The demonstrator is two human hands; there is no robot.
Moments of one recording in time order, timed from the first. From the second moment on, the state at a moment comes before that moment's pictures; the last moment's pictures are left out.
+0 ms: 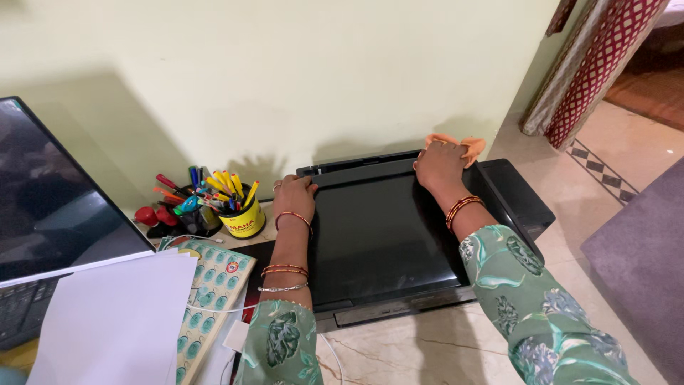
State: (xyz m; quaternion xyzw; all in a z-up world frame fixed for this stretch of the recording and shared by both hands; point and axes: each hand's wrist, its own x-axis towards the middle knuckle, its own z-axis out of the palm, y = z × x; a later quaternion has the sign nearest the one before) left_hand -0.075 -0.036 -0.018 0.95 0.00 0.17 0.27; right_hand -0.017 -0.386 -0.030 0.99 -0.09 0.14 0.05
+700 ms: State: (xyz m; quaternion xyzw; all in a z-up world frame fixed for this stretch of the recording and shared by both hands) left_hand -0.076 -0.043 -0.016 0.95 0.01 0.20 0.26; right_hand -0.046 -0.237 -0.005 0.97 0.13 0.19 -0.10
